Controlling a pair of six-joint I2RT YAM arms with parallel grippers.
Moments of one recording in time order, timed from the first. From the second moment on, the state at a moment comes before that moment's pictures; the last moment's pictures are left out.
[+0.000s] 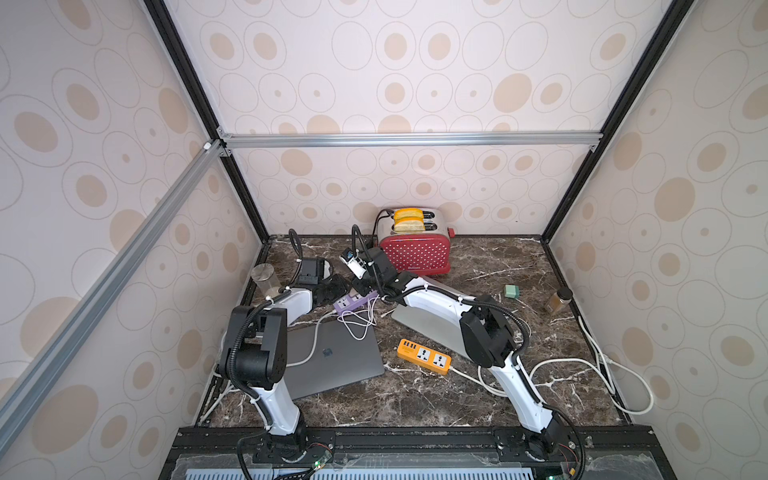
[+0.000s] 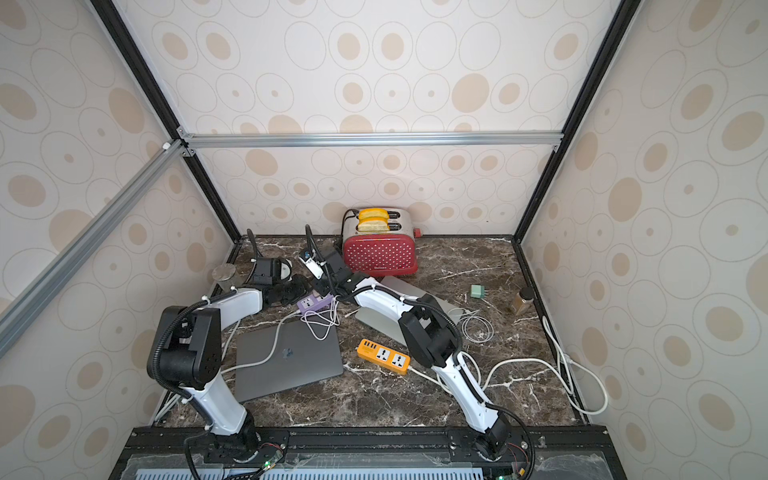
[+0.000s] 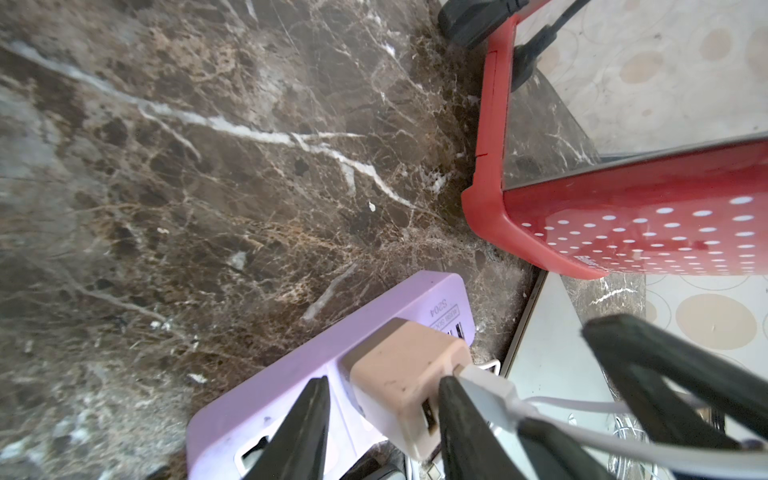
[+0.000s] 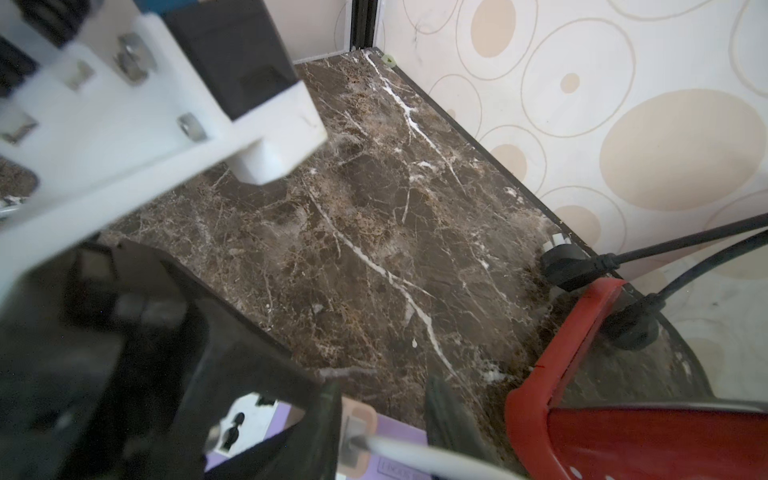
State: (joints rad) left arm -0.08 1.76 1.03 -0.10 0.34 -0.61; right arm 0.92 2.39 2.02 -0.16 0.01 -0.21
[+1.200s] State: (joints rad) left arm -0.08 1.76 1.03 -0.10 0.34 -0.61; right arm 0.92 2.41 2.02 -0.21 0.01 -0.16
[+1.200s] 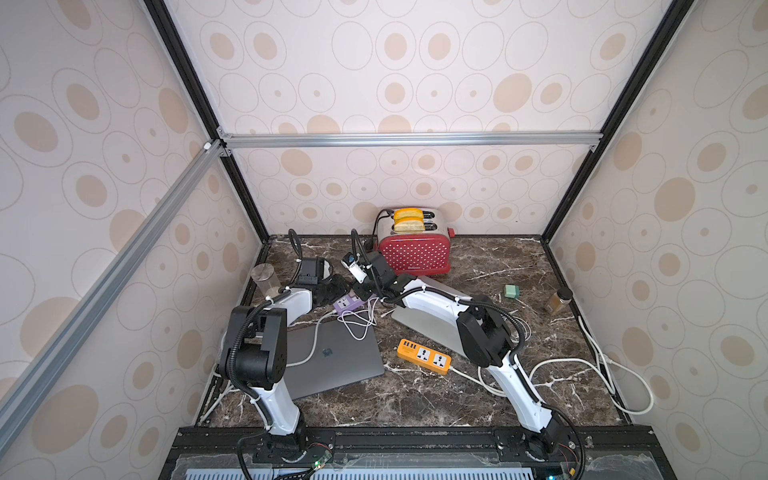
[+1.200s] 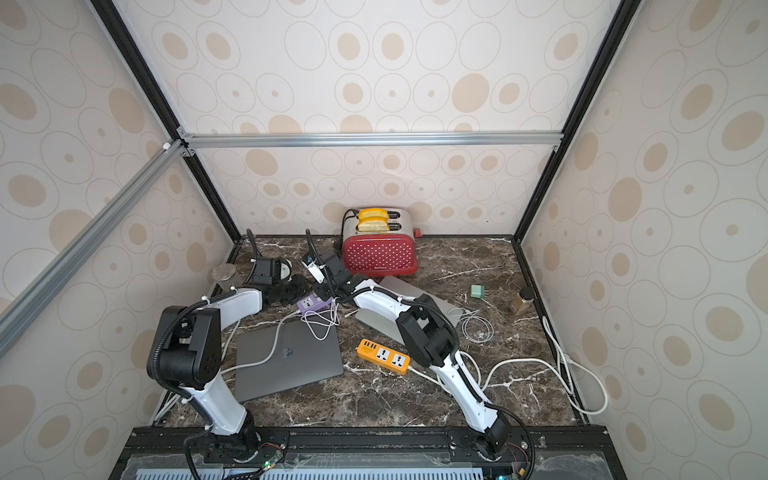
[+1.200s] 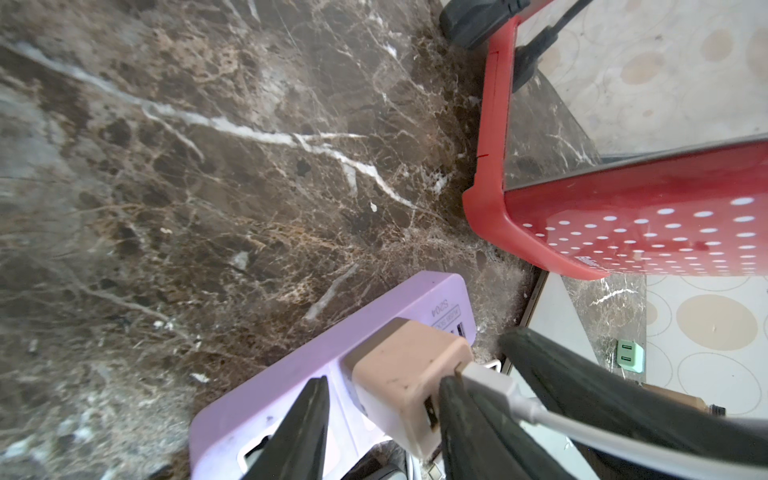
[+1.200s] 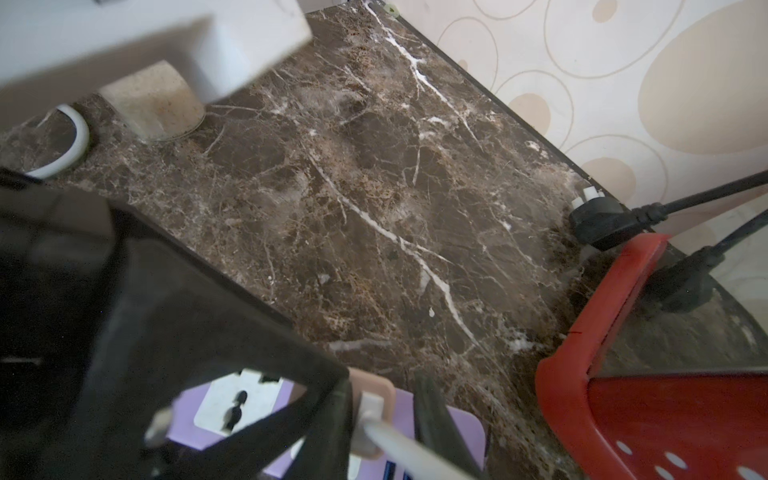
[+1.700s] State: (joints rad) left arm -0.08 1.76 1.03 -0.10 0.34 -0.61; right arm 0.93 2.41 2.00 -0.18 0.02 -0.15
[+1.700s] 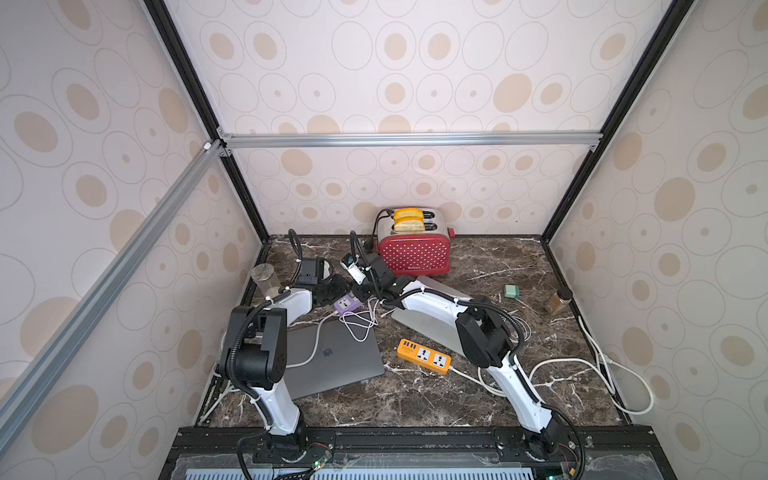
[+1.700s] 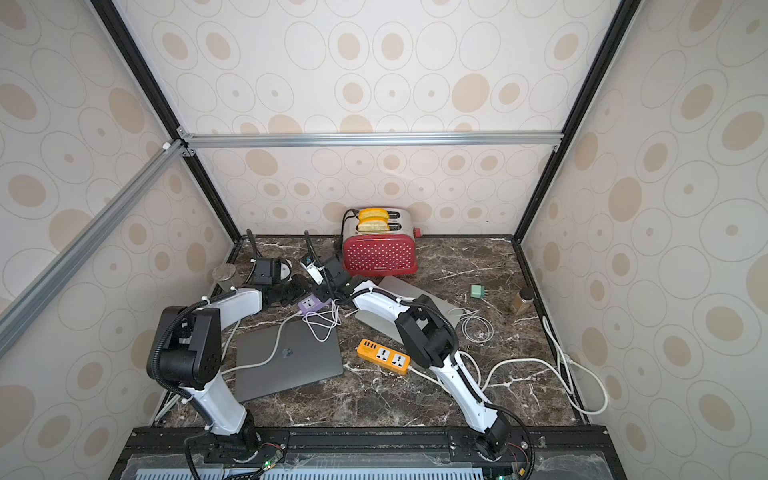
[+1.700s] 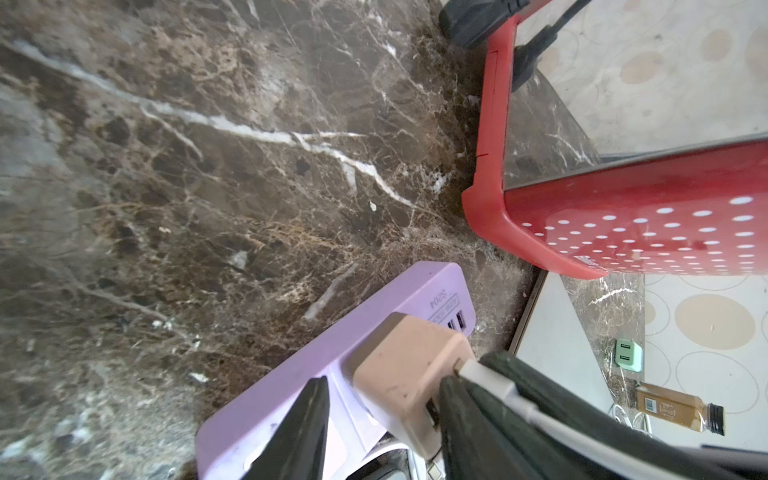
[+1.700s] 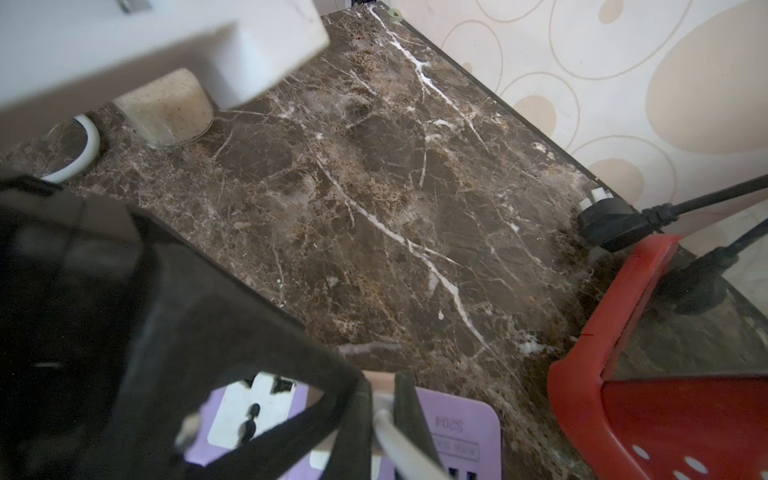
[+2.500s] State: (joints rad) left arm -0.08 1.76 1.03 -0.11 0.33 -0.61; right arm 0.94 2.41 2.02 -0.22 0.04 -0.11
